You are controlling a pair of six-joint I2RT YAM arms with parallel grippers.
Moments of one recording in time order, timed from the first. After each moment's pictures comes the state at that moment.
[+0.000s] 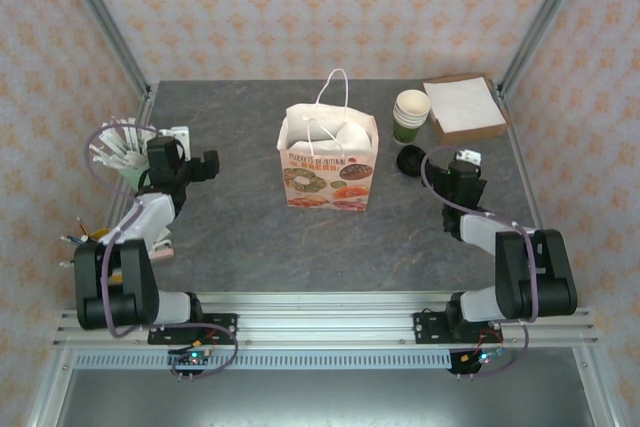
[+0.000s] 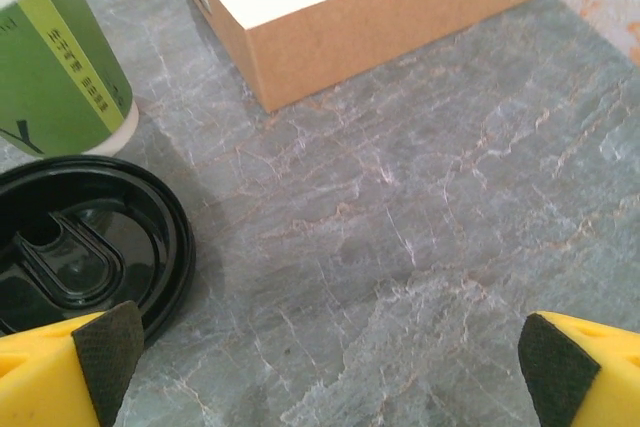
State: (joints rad) left arm 0.18 1.32 0.70 0.03 0.01 0.00; right arm 0.04 1.40 0.47 0.40 0.25 0.22
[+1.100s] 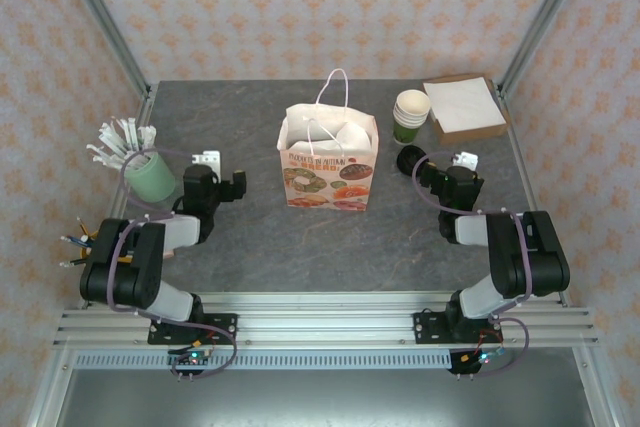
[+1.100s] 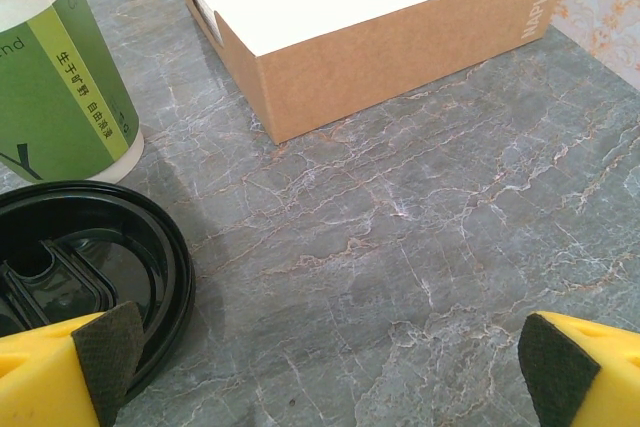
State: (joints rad) left arm -0.04 1.49 0.43 0.52 -0.12 -0.07; right arm 0.04 1.52 0.41 0.66 0.26 0.20
